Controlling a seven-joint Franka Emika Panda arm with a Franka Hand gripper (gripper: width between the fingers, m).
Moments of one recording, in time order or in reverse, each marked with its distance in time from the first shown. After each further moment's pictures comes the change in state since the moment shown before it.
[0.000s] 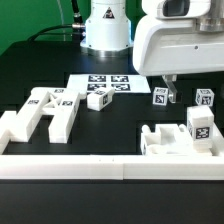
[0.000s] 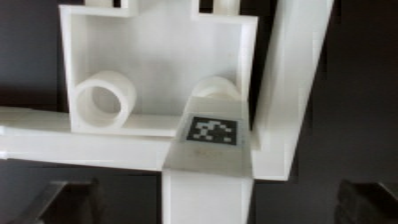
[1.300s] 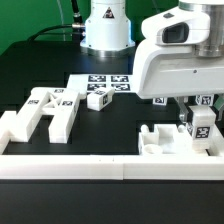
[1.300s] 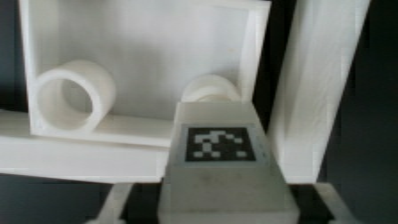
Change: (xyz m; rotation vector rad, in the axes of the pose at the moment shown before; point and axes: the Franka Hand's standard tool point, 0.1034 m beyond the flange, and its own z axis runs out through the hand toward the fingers) arm 0.007 0.002 0.029 -0.006 -0.009 0.010
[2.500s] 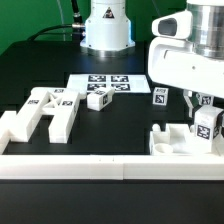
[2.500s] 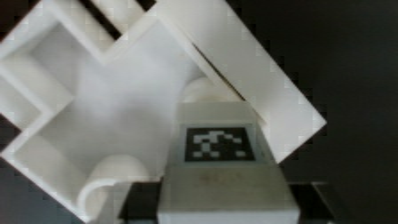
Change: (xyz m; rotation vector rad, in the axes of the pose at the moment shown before) arm 0.001 -0.014 0.002 0.023 0.006 0.899
